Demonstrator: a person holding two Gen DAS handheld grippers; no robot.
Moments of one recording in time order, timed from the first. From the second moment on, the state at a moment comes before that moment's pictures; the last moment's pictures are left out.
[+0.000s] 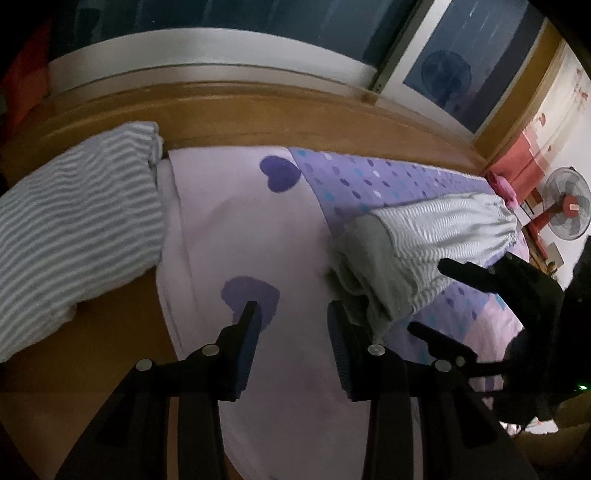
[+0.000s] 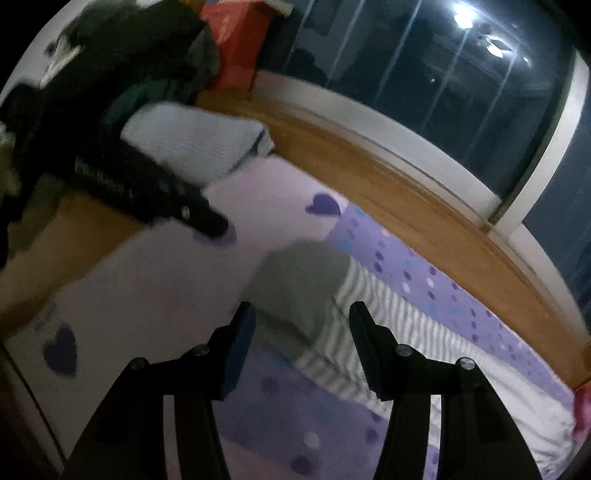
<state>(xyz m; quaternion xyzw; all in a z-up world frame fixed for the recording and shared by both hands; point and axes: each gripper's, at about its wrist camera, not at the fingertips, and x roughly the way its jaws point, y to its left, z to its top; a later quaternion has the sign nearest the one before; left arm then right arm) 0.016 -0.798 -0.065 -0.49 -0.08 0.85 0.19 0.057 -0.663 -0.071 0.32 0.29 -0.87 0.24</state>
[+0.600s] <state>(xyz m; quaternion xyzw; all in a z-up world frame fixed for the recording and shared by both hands) 0.014 -0.788 -0.076 -0.50 -0.07 0.84 0.20 0.016 -0.630 -0.031 0.34 0.11 -0.90 0.24</state>
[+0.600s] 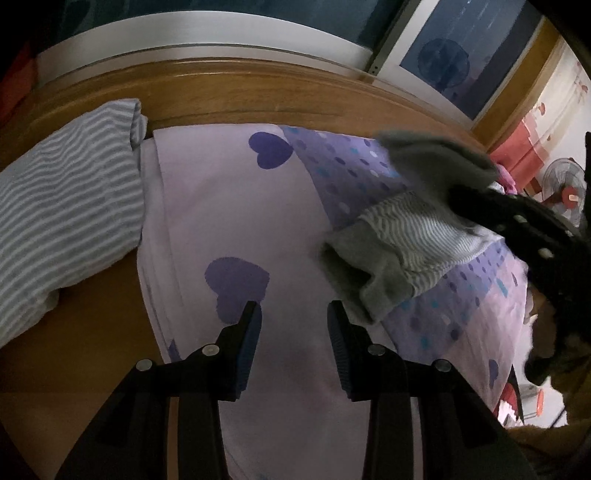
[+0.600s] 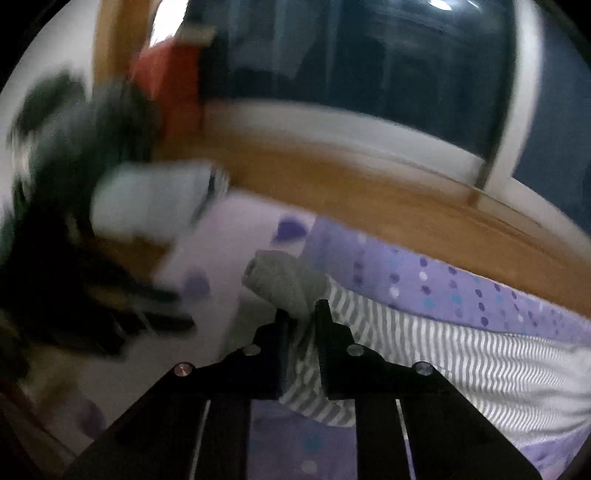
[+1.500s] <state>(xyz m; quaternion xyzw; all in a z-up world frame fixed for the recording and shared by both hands) -0.022 -0.704 -0.079 -0.47 0.01 0.83 0.30 0.085 -0.564 -0.067 0.34 0.17 -0.92 0.04</state>
